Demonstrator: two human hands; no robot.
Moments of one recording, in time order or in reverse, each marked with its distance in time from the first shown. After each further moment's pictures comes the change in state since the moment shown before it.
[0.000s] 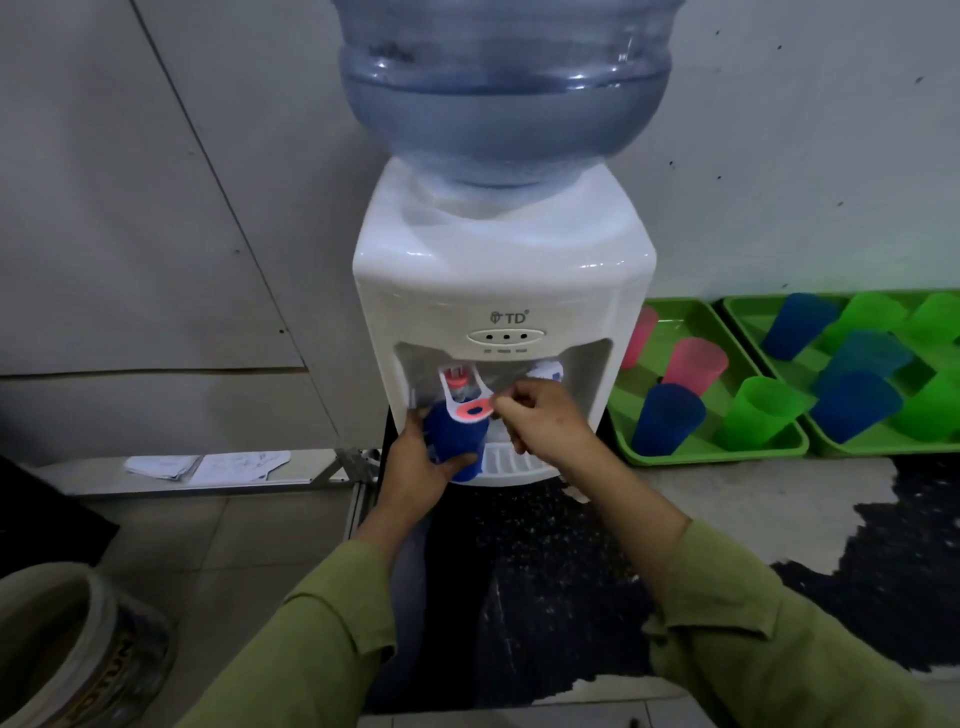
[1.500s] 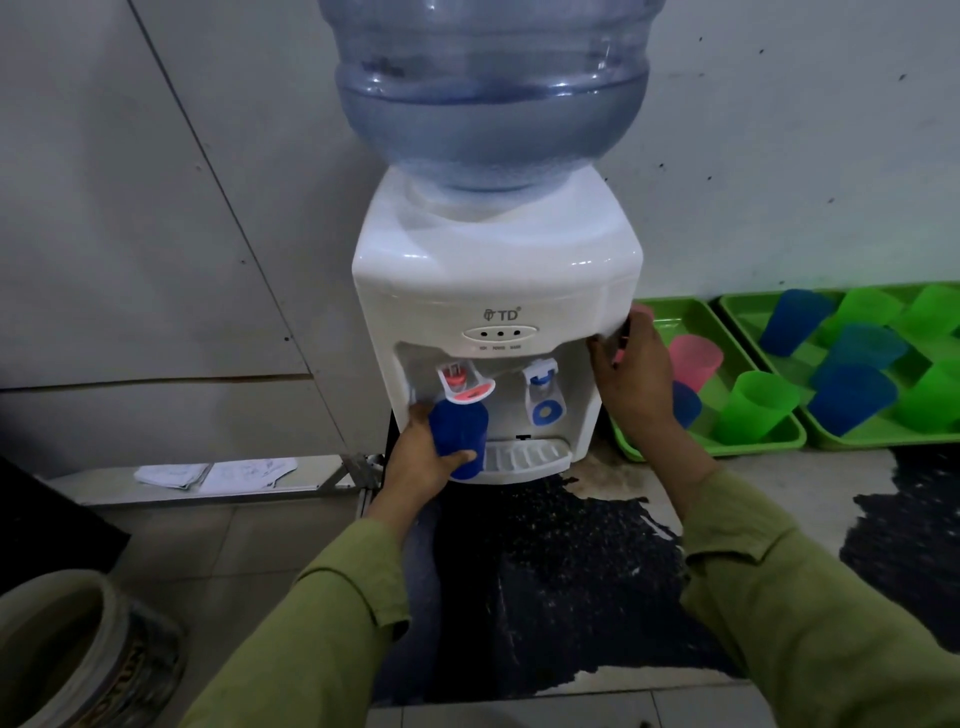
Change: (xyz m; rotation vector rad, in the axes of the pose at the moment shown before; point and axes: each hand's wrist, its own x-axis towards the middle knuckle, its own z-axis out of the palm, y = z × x) left_hand 0.004 0.021 -0.003 0.269 -0.057 0.021; right_hand 0.029 0.047 -0.073 -0.263 0.608 -0.301
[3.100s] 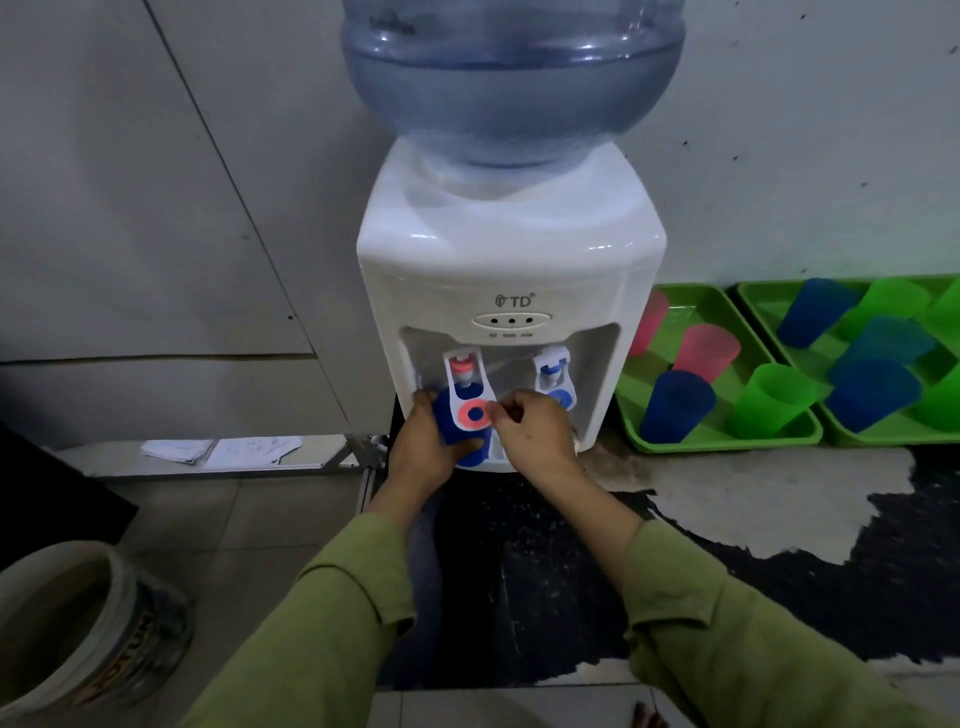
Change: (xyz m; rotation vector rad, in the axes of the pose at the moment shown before) left_hand -0.004 -0.001 0.003 -0.100 0.040 -0.050; right_hand -0.072 -0.057 0.065 0.074 -0.472 0.286
